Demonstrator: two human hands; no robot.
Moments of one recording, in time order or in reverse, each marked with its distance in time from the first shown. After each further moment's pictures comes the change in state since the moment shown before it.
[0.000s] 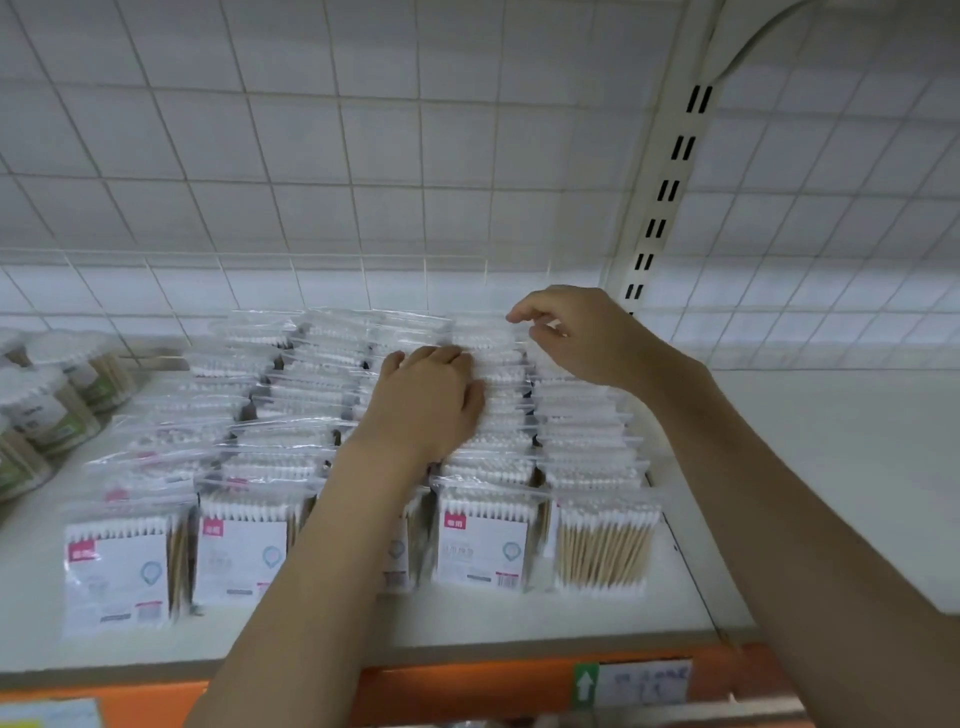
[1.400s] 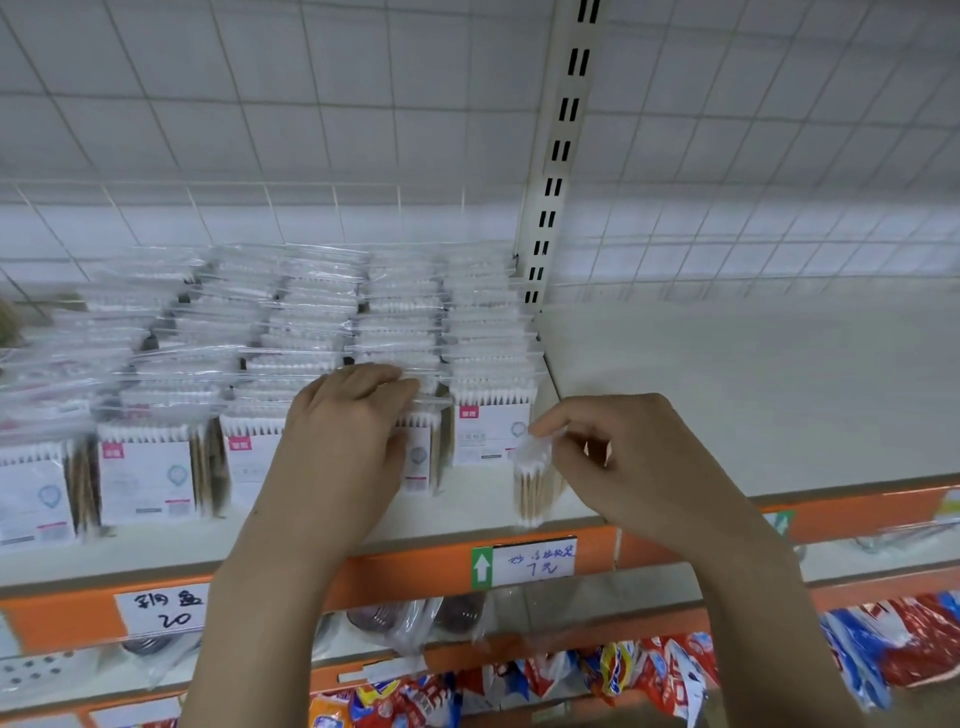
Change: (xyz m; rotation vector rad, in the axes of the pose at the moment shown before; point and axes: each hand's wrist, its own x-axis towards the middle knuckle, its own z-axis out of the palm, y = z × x) left_hand -0.108 0.053 0.003 -0.215 0.218 0.067; right_hand -0.193 -0.014 -0.003 0.136 0.023 0.271
